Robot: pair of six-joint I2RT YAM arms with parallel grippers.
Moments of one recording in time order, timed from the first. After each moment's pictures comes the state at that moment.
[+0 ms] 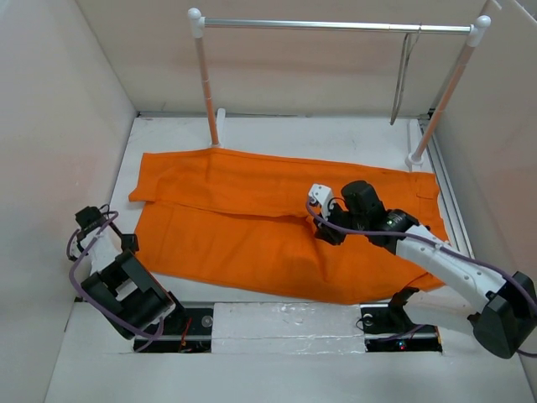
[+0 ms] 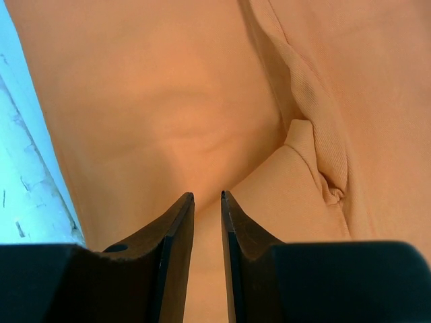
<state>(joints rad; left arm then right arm) 0.73 1.26 0.69 -0.74 -0.11 -0.91 0.66 1.09 0.79 -0.44 -0.35 -0.26</state>
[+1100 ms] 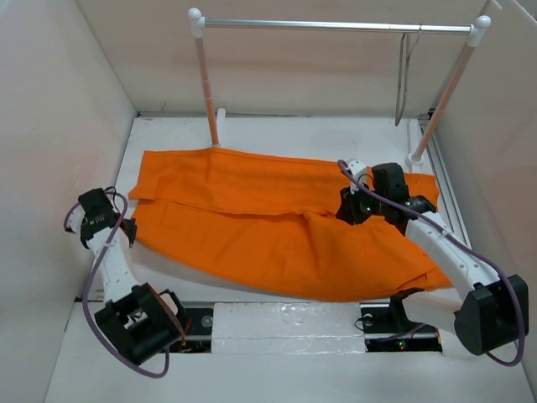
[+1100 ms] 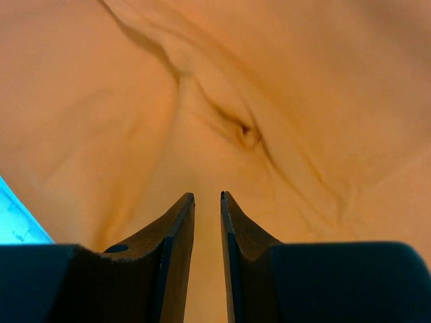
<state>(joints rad) 0.60 1.09 0.76 -0.76 -0.11 -0.85 0.31 1.15 0.85 -0.47 -0.43 -0.14</state>
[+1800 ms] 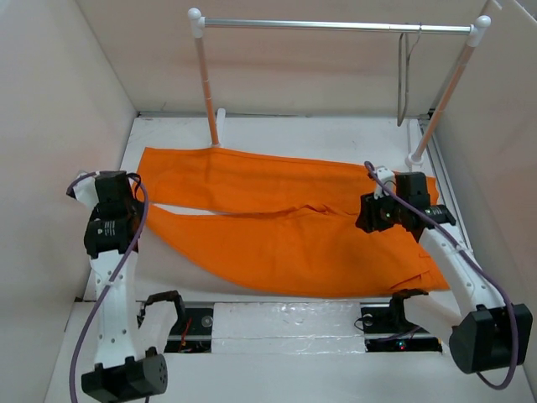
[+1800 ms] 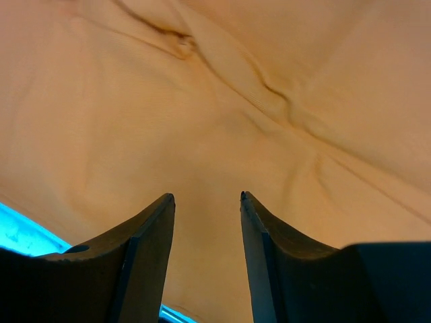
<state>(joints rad) 0.20 0.85 1.05 -0.94 -0.36 -0.79 0.15 1.05 0.82 -0.66 -0.36 -0.10</state>
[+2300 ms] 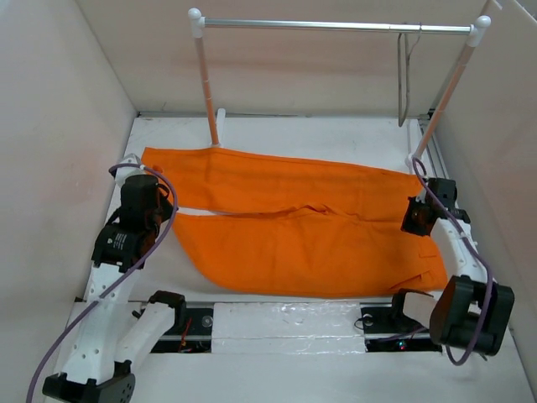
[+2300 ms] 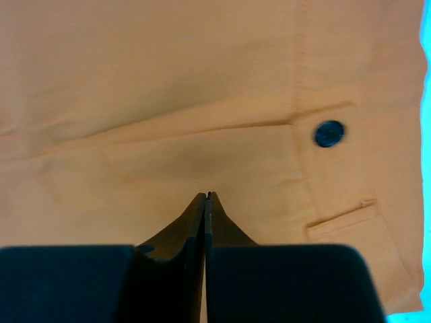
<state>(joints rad) -0.18 0.77 1.04 -0.89 -0.36 -0.58 -0.23 1.12 0.73 -0.60 -0.09 0.09</state>
